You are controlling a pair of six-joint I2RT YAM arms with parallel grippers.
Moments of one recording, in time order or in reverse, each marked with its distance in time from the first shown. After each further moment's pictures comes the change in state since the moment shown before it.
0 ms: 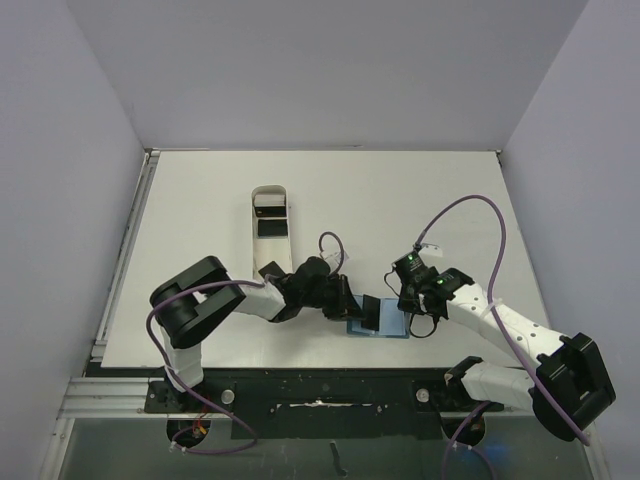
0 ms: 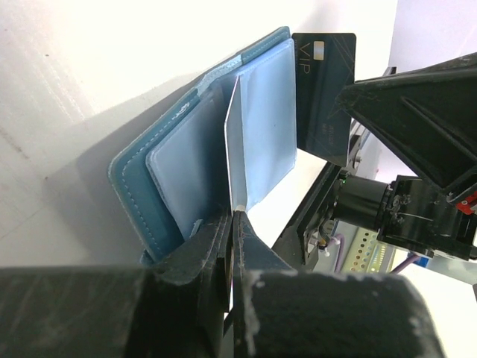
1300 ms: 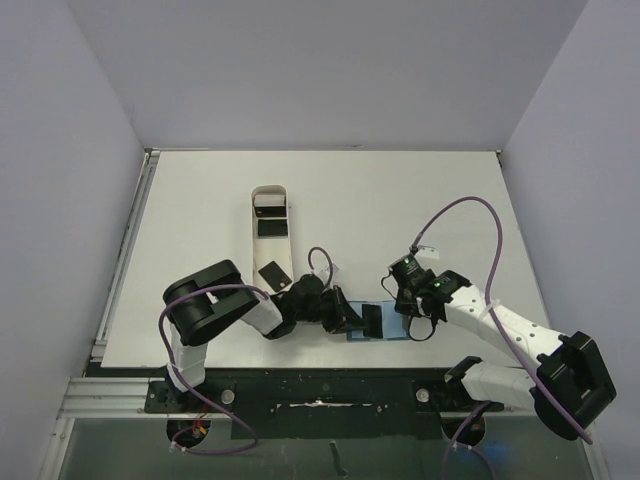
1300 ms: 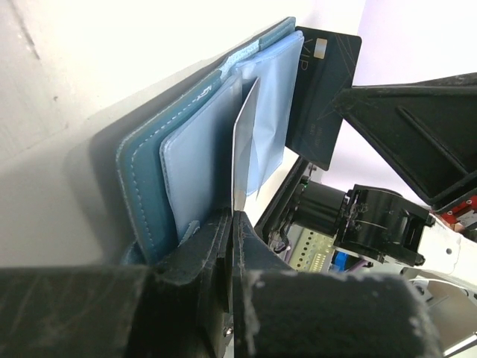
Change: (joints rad) left arm -0.046 0.070 -0.138 0.314 -0.032 -0.298; right arm 0.035 0.000 -0.012 0.014 -0.002 0.024
